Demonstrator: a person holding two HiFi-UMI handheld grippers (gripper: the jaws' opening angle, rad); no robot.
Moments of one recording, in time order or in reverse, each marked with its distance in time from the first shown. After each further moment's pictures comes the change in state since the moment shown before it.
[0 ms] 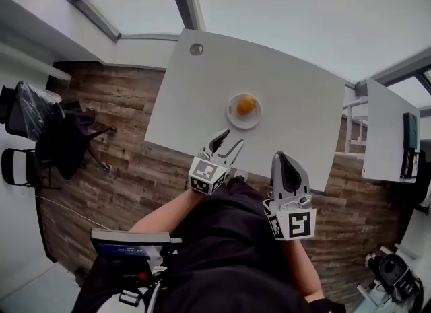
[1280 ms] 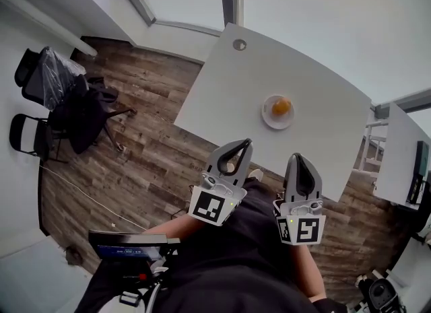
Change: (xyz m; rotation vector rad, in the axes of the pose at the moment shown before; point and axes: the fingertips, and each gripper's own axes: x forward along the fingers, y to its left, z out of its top) left arm -0.158 -0.010 0.131 0.052 -0.366 0.233; right arm 0.011 0.080 0.019 -0.027 -0.076 0.063
